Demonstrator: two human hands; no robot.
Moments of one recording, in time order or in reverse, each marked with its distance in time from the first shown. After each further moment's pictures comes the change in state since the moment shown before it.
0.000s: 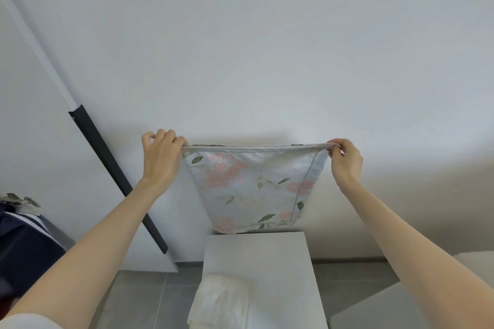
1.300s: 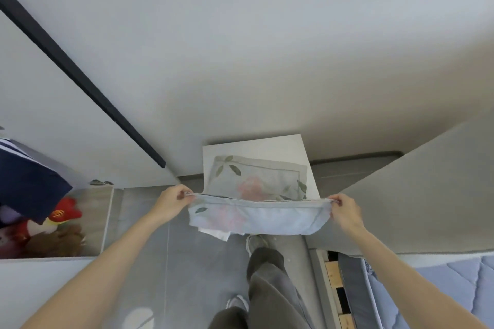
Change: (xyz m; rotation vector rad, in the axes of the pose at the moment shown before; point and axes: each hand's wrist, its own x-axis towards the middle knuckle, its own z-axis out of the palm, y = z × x) left_hand -0.306 0.028 0.070 -0.743 -1.104 -0.457; right_hand -0.269 0.257 -0.061 -0.515 -0.383 0.549
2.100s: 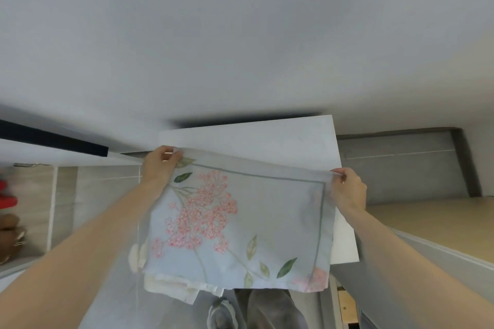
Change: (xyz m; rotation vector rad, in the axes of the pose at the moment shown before) left_hand 0.313 -0.032 0.122 -0.347 0.292 -0.346; right_hand 0.279 0.010 0.139 -0.061 0.088 0.123
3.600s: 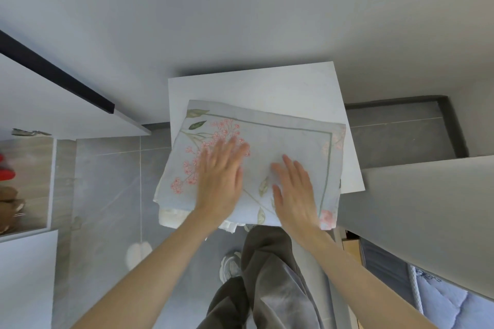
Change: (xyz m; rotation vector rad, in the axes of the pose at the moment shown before) left_hand -0.176 -0.090 0.046 0.675 -0.068 0.808; right_hand -0.201 0.054 0.083 -0.302 -0.073 -0.663
